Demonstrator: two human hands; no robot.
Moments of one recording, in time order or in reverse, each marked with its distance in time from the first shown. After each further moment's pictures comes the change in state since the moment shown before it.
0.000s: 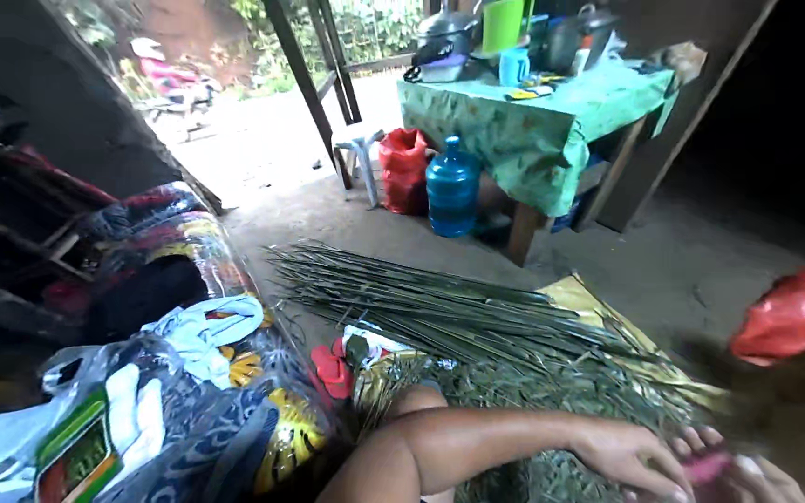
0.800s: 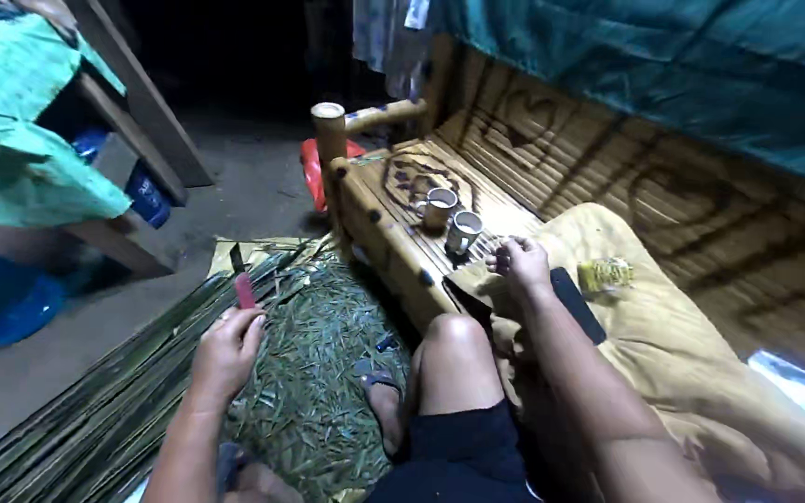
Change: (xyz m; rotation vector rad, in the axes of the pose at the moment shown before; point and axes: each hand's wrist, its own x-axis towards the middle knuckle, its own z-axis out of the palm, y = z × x) left_hand -0.035 -0.019 -0.038 0.657 0.451 0.120; right_hand -0.187 -0.198 -0.074 -0.668 1.208 -0.162
